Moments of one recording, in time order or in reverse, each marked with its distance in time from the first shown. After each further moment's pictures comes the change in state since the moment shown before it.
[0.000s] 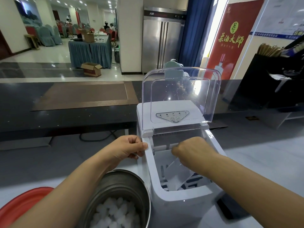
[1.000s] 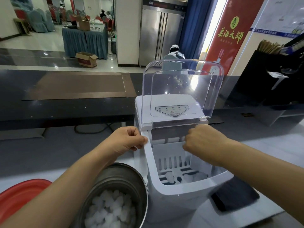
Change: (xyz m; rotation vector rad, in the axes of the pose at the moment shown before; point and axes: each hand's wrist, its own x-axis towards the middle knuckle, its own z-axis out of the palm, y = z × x) left_hand 0.005 -0.006 0.005 0.044 0.118 0.102; right_hand -0.016 0.024 -0.021 -0.289 -0.109 -0.213
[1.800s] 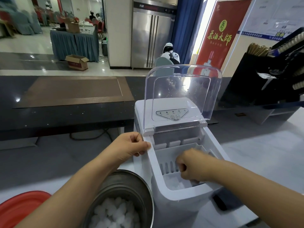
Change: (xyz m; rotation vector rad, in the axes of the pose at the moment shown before) left_hand 0.003 -0.004 -0.005 -0.030 -0.078 0.038; right_hand 0.015 -0.042 0.019 0.849 -0.243 0.369
